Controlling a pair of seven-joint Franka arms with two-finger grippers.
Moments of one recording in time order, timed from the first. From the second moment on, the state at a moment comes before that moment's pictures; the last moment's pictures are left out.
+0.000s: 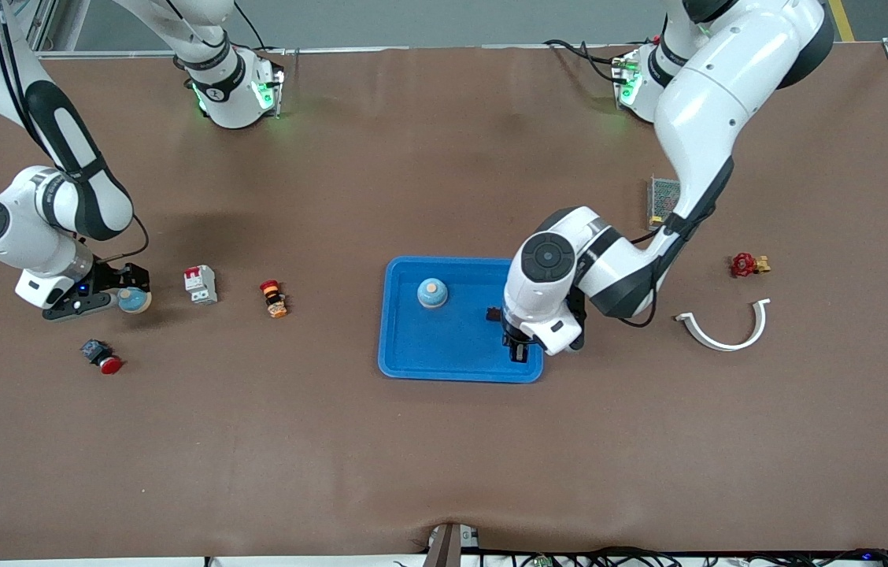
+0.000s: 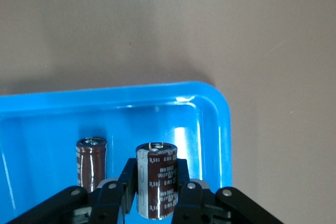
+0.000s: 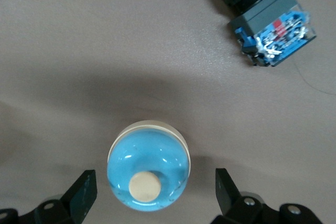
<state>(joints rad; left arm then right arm) -0.19 0.83 -0.52 -1.44 0.52 2.23 -2.32 -0.30 0.40 -0.02 -2.27 -0.04 2.67 -0.57</state>
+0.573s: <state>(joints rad) -0.30 0.87 -0.42 -1.44 0.52 2.31 -2.36 -0.30 0.43 -0.02 -2.27 -0.04 2.69 -0.57</state>
